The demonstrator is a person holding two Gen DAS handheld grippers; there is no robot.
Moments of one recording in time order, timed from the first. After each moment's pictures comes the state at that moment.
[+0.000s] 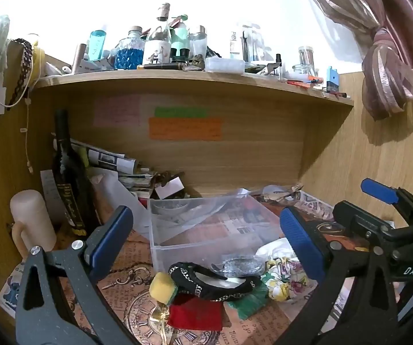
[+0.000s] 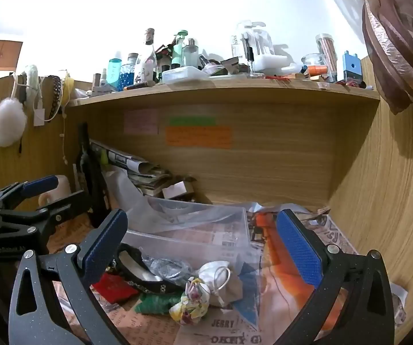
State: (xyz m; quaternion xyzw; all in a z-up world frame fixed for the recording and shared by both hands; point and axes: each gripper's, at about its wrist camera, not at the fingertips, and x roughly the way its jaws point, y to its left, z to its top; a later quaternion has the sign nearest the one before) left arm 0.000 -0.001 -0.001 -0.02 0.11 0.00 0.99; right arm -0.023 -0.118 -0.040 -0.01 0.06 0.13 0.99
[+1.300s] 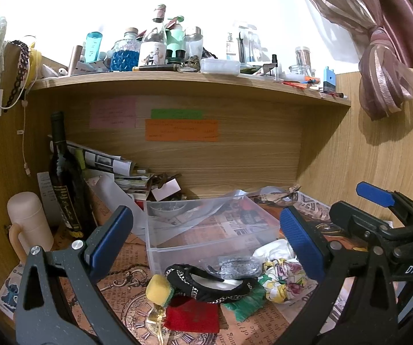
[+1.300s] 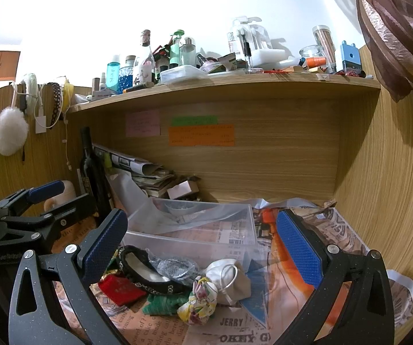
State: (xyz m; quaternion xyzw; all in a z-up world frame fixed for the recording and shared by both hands) left arm 0.002 -0.005 0.002 -0.02 0.11 -0.01 0.99; right arm -0.022 -0.120 -0.042 0.01 0.07 0.14 0.99
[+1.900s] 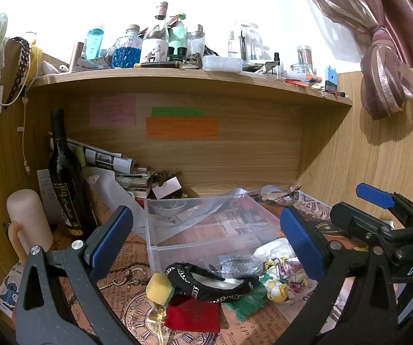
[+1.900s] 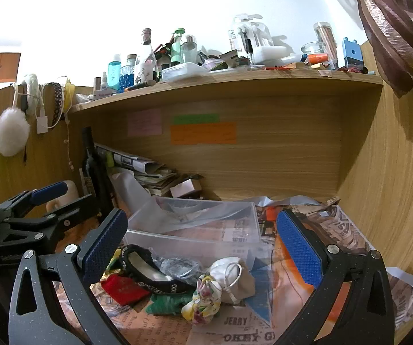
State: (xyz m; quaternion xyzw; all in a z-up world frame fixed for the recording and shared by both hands) left arm 0.004 -0.007 0.000 -0.02 0.11 0.00 0.99; right arm -0.022 -0.118 -0.042 0.02 0.07 0.14 0.99
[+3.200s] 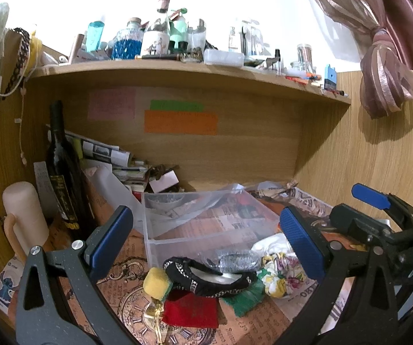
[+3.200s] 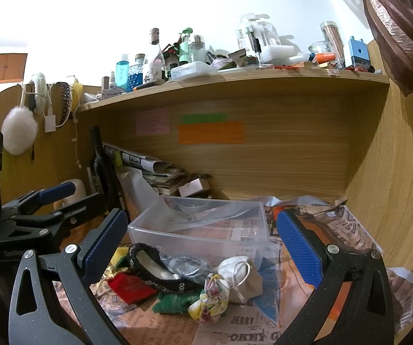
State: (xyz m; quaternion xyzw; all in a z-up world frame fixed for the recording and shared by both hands) left arm 0.005 0.001 -0.011 -0.03 0.13 -0.02 0.99; right arm -0.022 -0.113 -0.045 0.02 0.07 0.16 0.98
